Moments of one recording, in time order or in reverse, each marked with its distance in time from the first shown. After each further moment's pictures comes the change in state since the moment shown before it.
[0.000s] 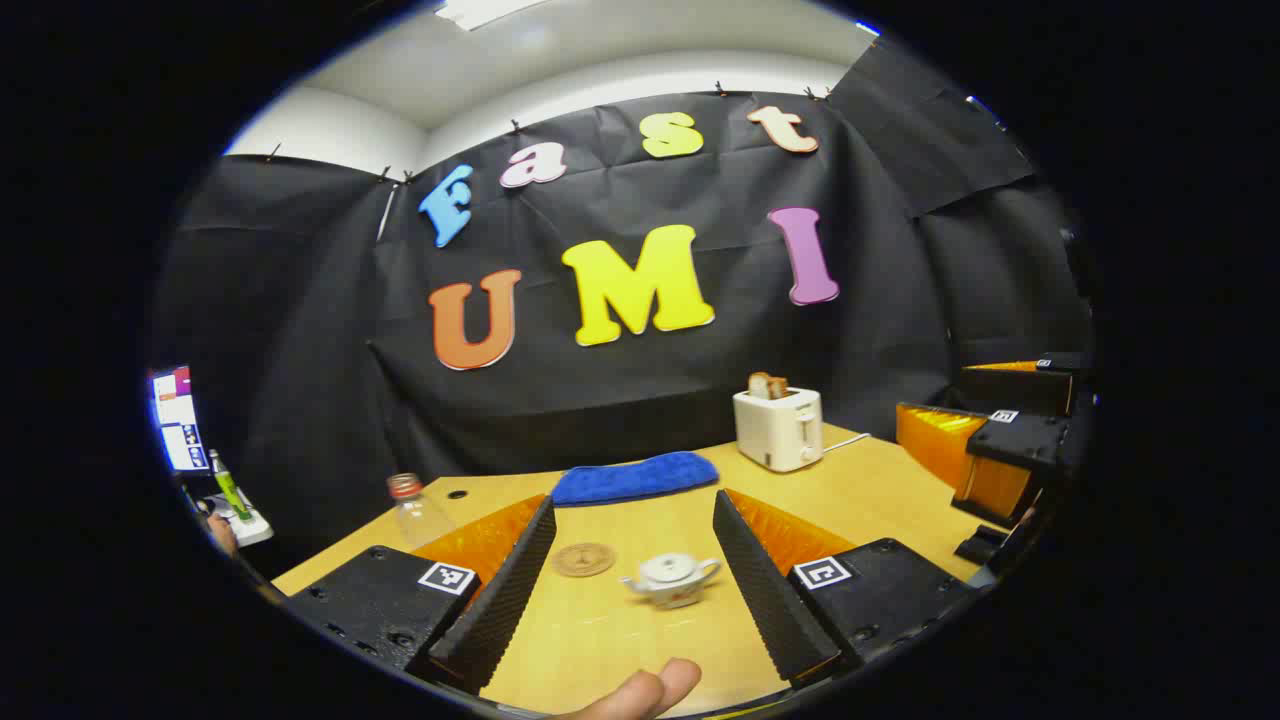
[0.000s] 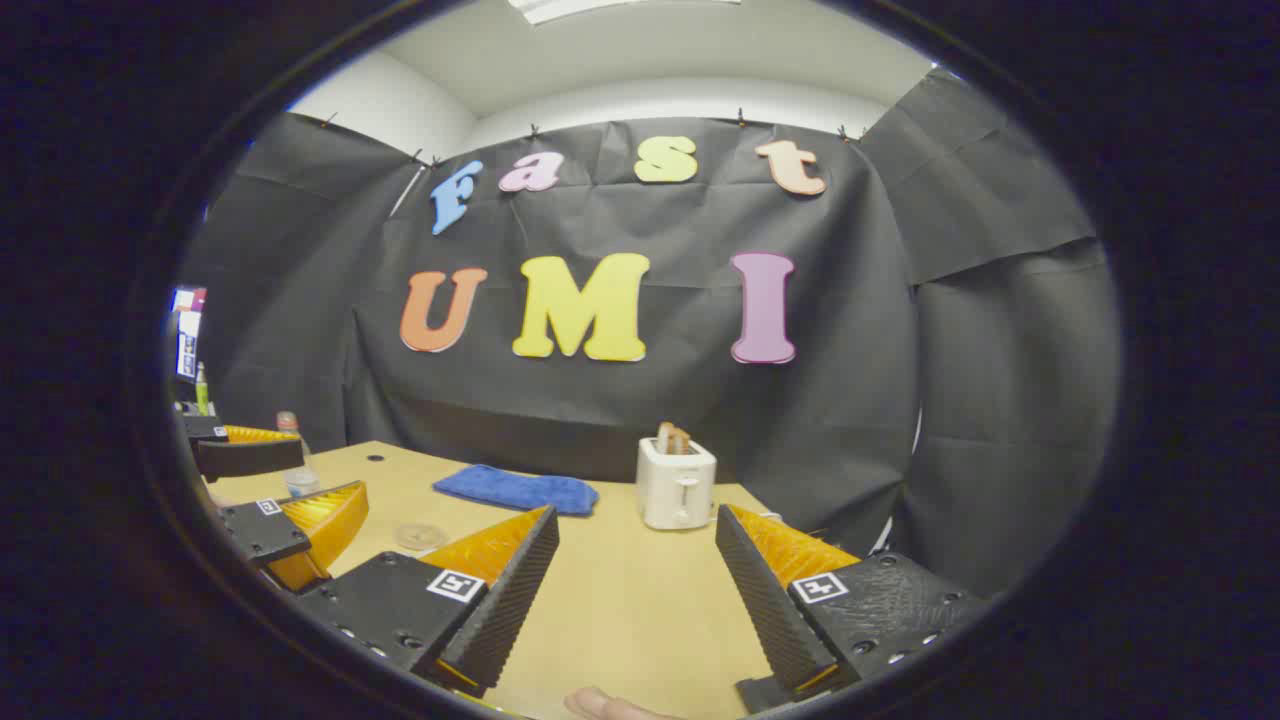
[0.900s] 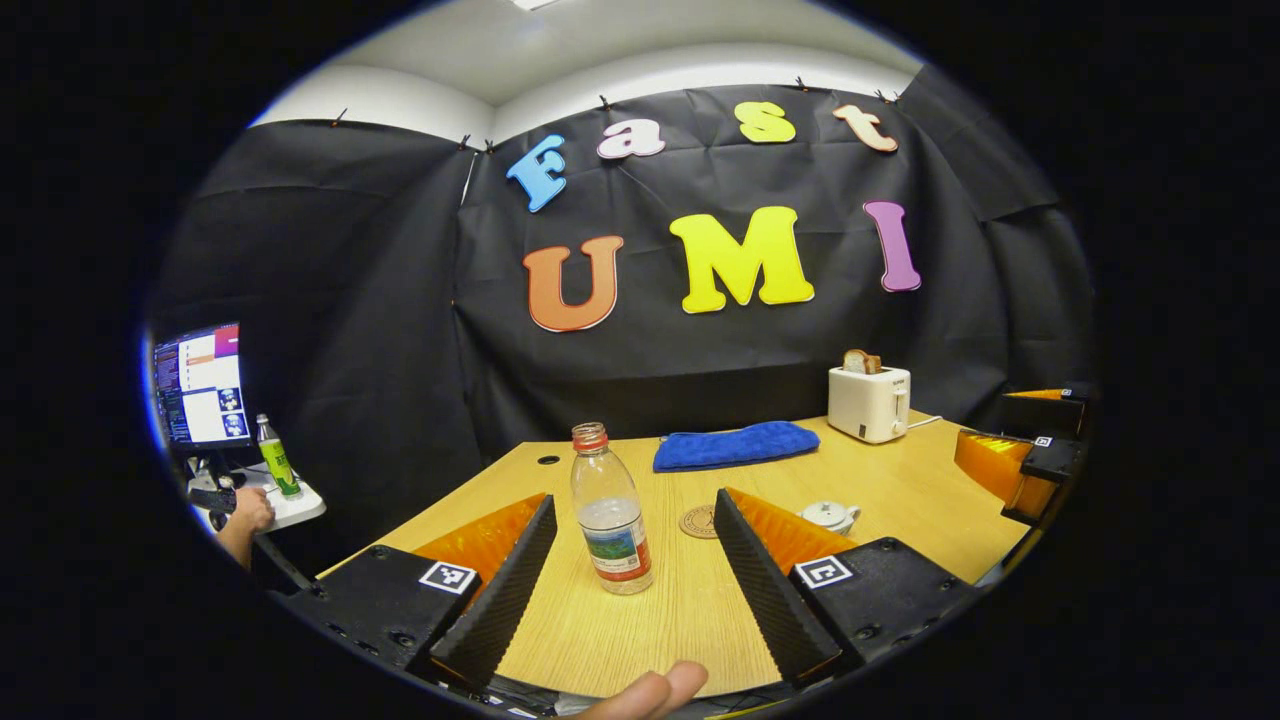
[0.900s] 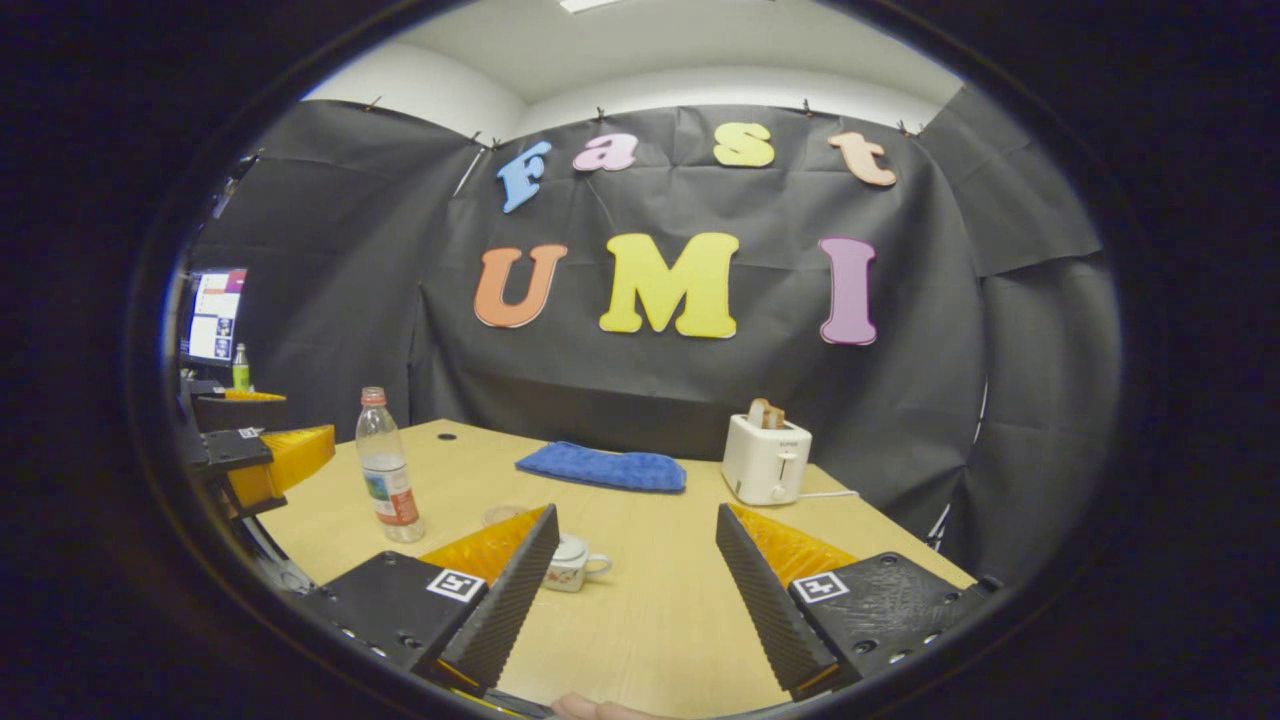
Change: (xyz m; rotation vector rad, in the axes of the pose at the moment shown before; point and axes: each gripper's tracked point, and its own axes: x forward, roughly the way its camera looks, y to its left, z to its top) left arm -0.016 0.118 -0.044 -0.060 0.064 0.121; right arm 0.002 0.087 -0.044 -0.054 0.064 0.121
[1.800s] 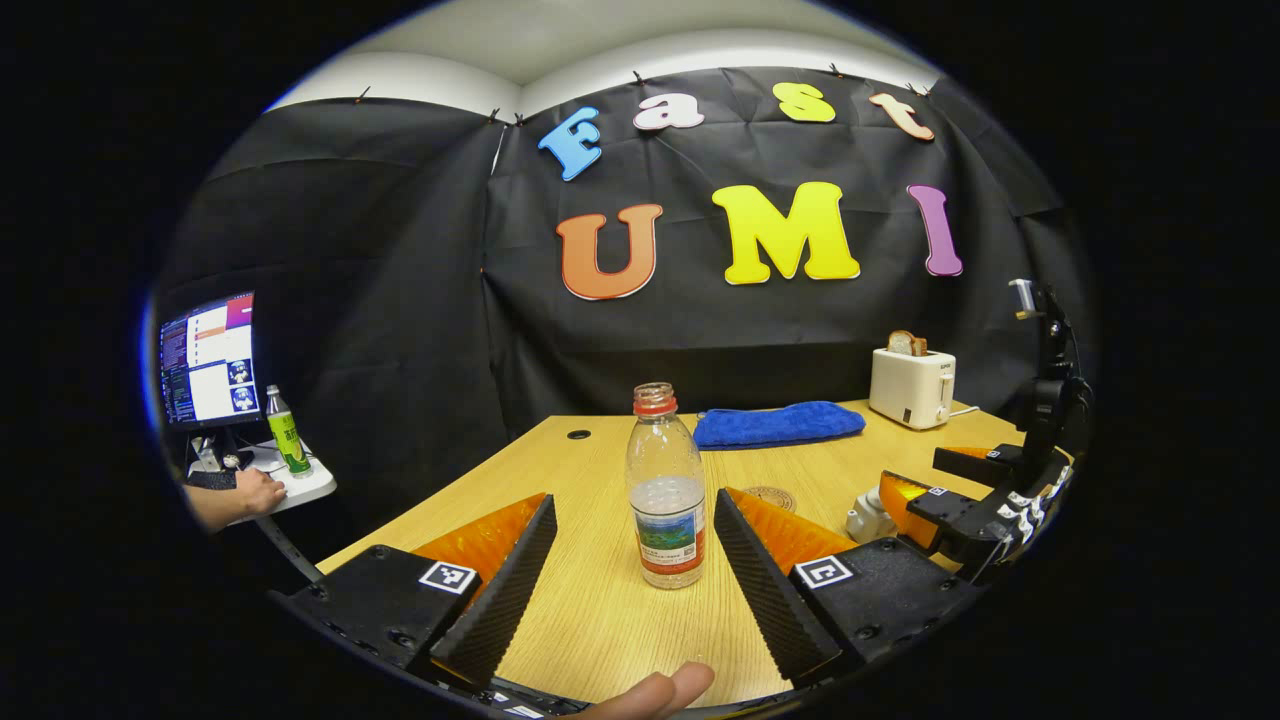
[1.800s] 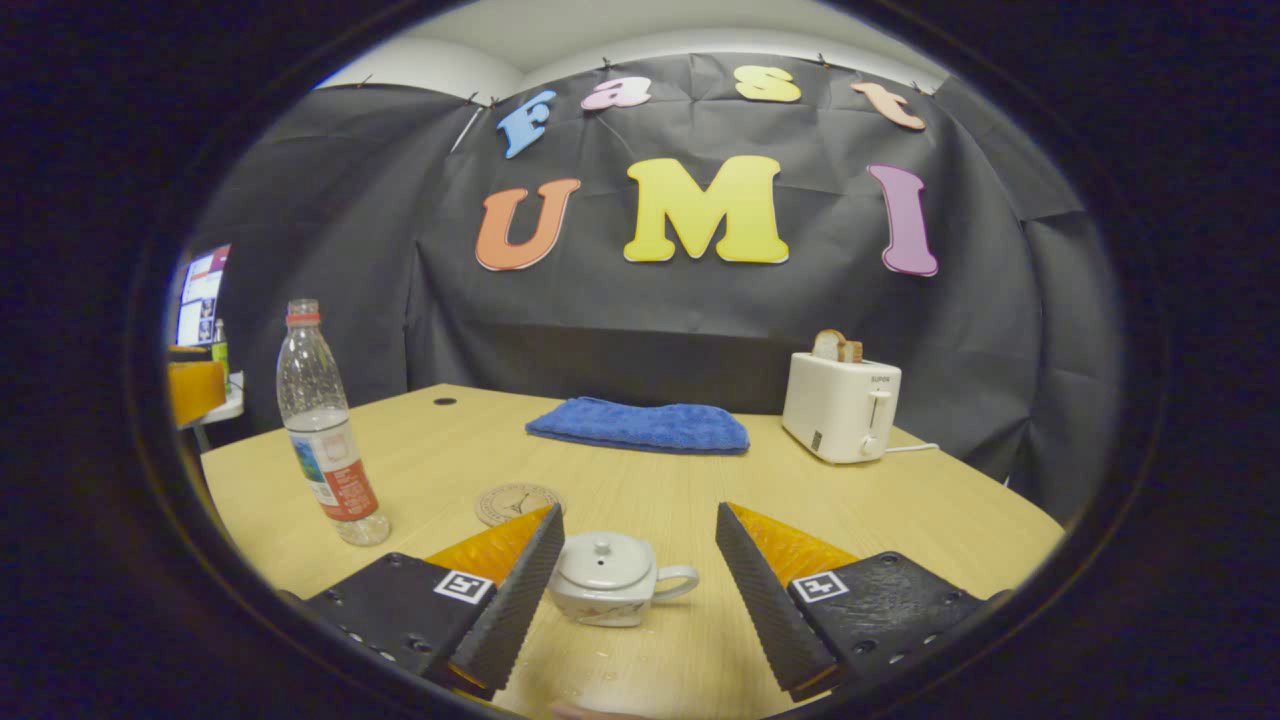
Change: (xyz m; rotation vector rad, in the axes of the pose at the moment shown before) left arm 0.030 0.043 -0.037 -0.039 0.084 0.068; right arm 0.150 0.059 -0.085 -0.009 0.108 0.013
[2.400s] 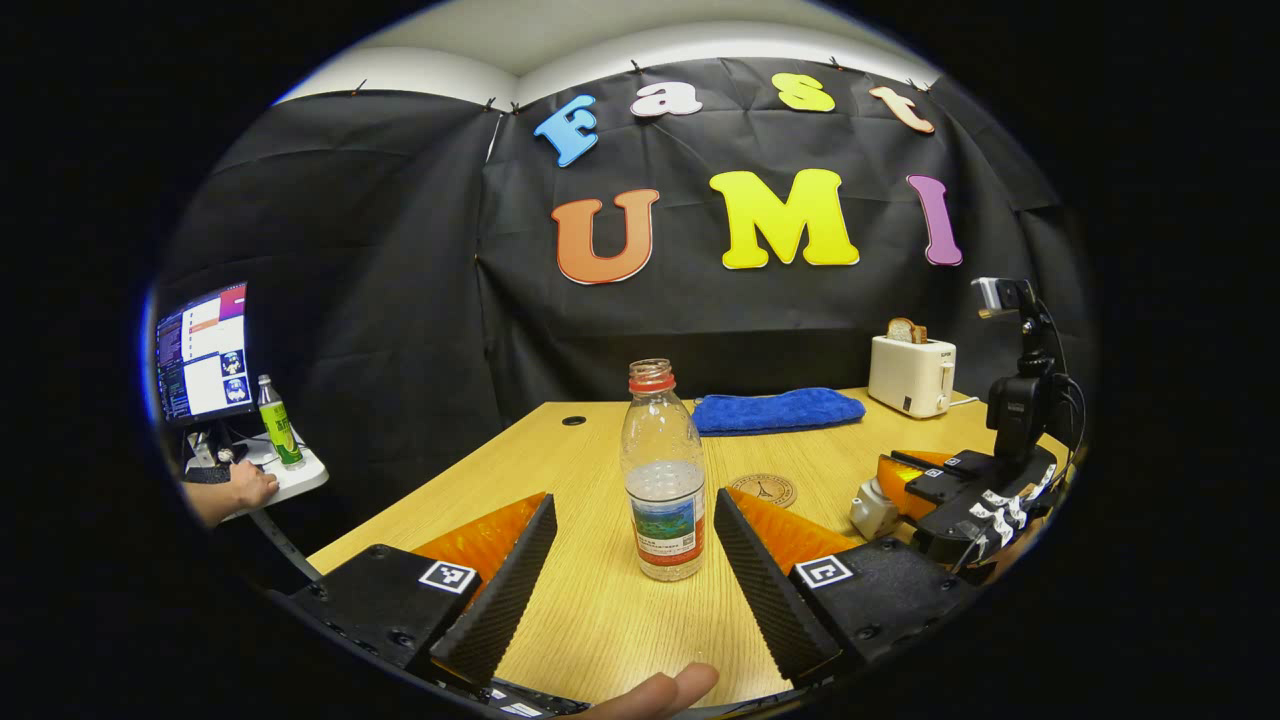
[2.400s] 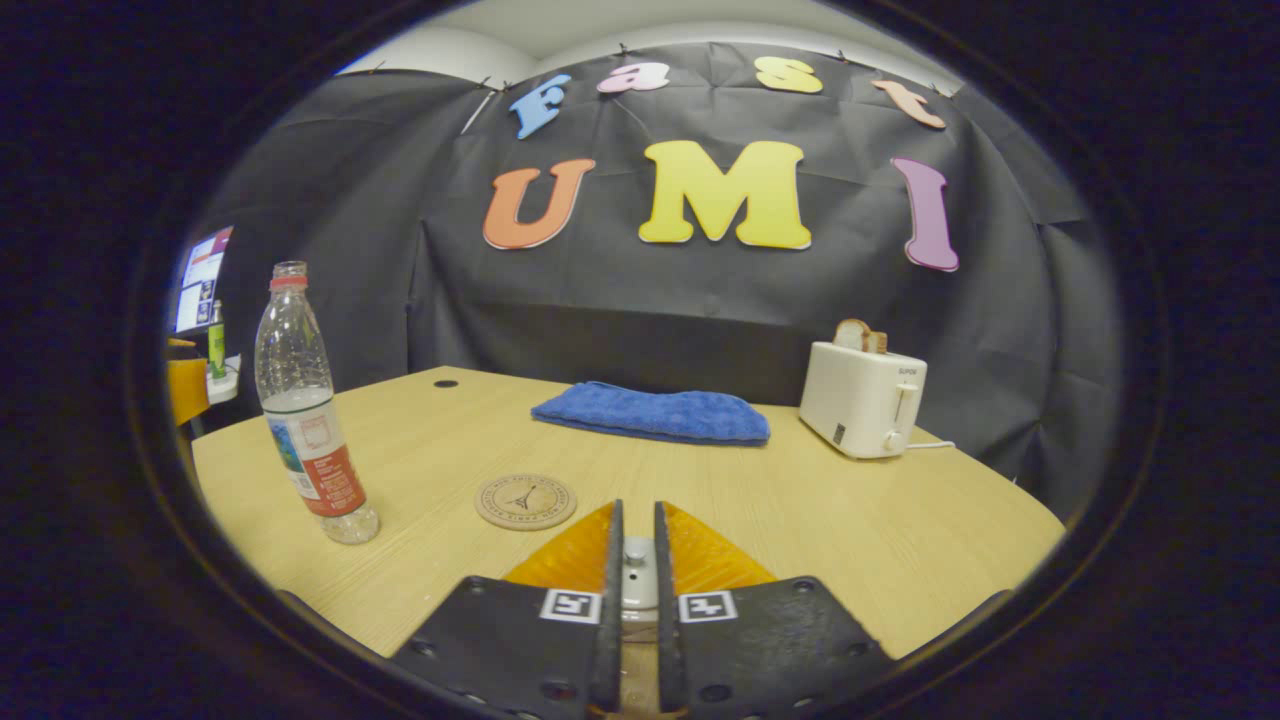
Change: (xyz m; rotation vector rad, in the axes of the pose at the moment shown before) left arm 0.004 -0.001 -0.011 -0.006 0.032 -0.014; right arm 0.019 0.020 -0.012 -0.002 0.047 0.038
